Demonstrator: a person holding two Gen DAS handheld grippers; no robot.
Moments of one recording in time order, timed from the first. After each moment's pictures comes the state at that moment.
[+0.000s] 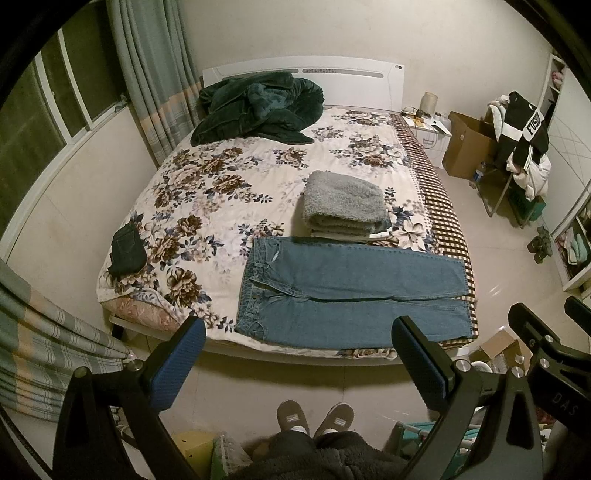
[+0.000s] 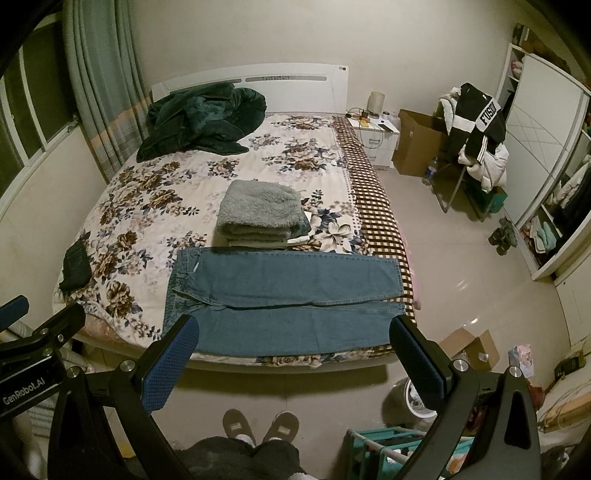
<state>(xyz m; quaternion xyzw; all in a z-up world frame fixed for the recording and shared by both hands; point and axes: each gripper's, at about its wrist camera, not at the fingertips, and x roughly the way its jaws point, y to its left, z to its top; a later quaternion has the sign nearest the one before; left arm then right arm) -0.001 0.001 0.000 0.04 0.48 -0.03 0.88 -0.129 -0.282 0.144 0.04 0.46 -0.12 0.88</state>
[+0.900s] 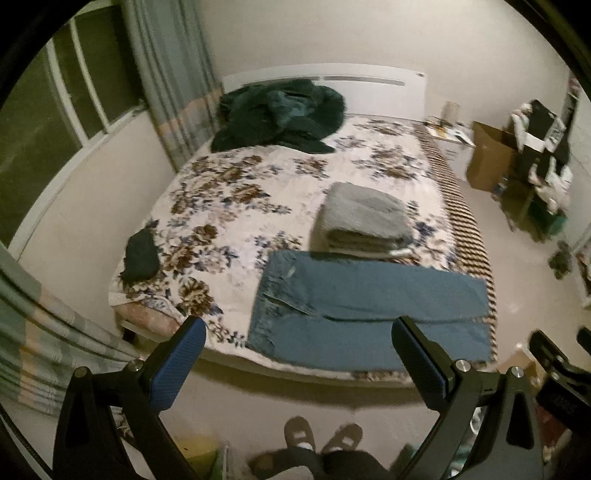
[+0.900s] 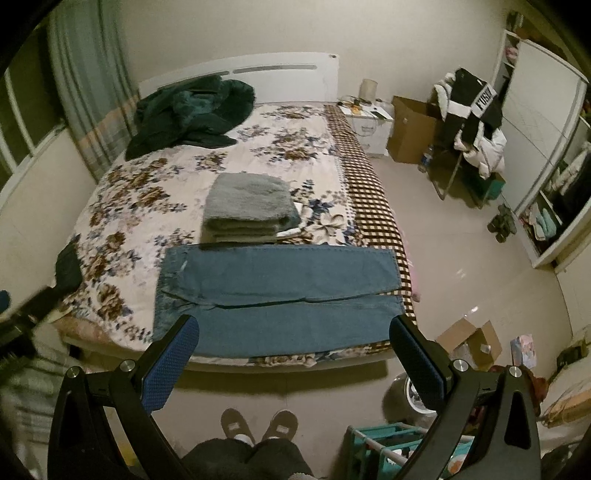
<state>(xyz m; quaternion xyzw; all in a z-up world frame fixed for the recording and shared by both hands) 0.037 -0.008 -0.020 0.05 0.45 0.02 0.89 -0.093 -0.294 0.091 0.06 0.48 -0.14 0.87</state>
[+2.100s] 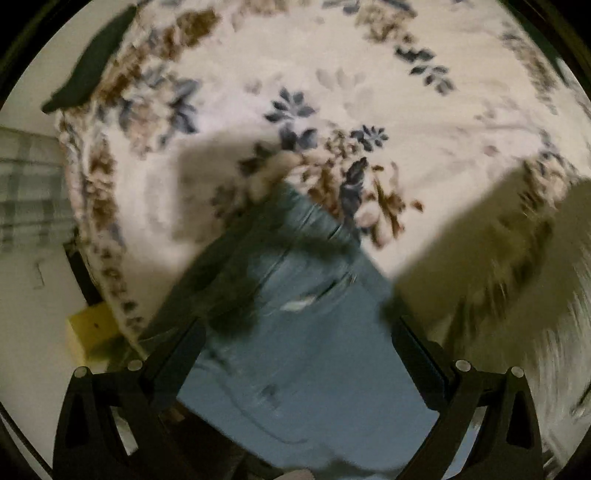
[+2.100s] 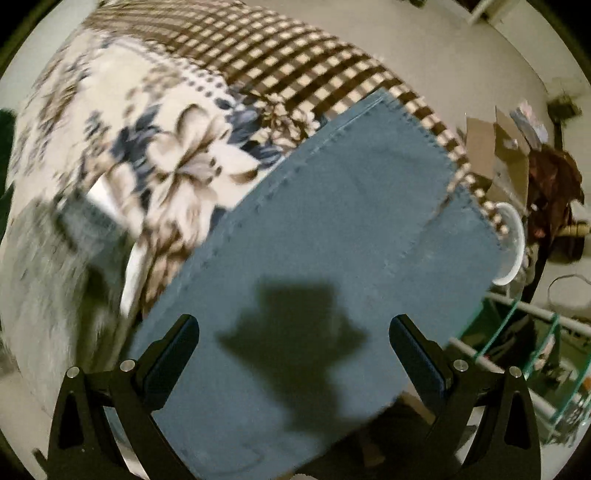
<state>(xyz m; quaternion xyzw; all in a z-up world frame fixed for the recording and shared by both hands) 0.513 0.093 -0.474 -0.21 0.73 0.26 0.60 0.305 -0.614 -0.448 0.39 0.62 -0.37 0.57</state>
